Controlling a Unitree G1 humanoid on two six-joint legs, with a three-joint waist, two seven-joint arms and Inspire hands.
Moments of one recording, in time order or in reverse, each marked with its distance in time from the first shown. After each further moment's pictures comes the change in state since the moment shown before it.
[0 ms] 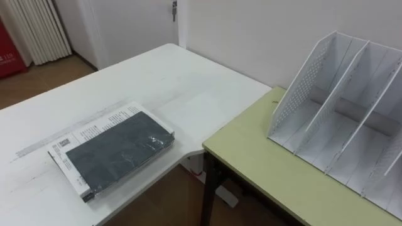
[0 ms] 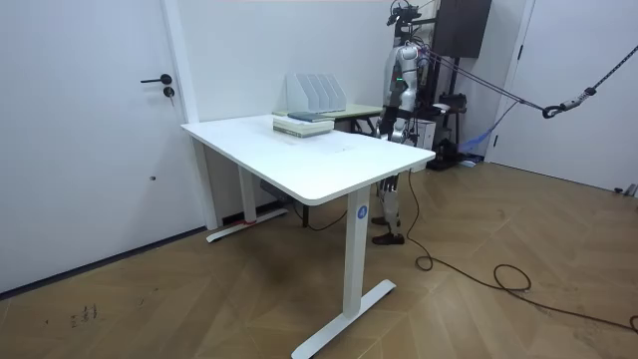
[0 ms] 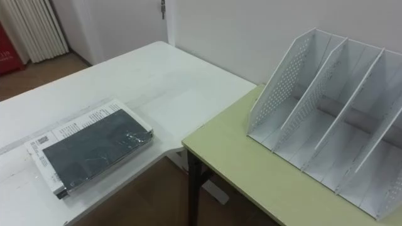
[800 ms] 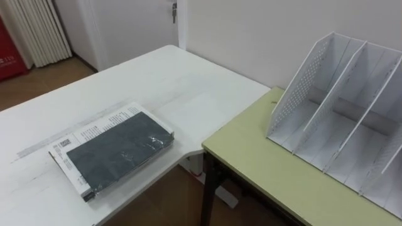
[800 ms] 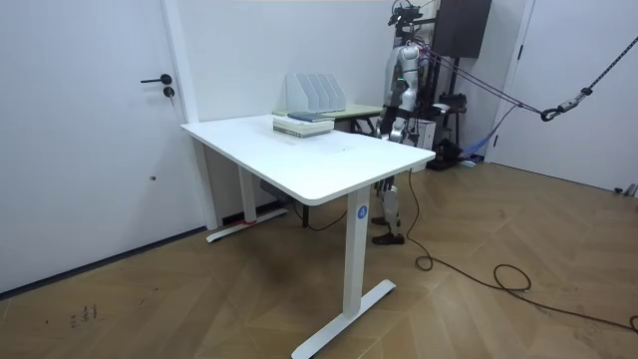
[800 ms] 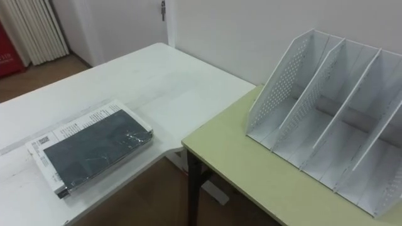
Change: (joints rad) left arm -0.045 0.014 -0.003 -0.043 0.010 -0.010 0.073; right arm -0.016 -0.003 0.022 0.000 -0.023 -0.006 -0.011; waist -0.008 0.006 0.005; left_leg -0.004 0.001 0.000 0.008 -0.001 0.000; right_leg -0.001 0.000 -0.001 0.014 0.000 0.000
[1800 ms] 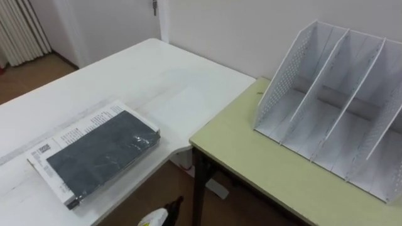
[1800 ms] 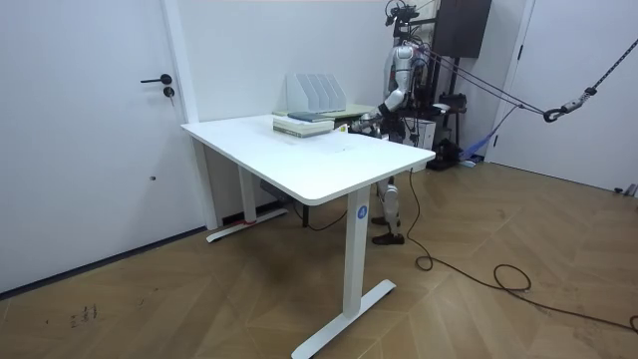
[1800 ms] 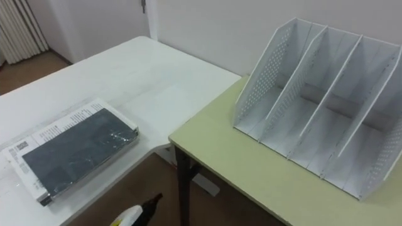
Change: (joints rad) left arm -0.128 0.020 -0.419 -0.694 0.263 -0.169 0.041; right arm -0.040 -0.001 0.045 -0.007 -0.064 -0.055 0.021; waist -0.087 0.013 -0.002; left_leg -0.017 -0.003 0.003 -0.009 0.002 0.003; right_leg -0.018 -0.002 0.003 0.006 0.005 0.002
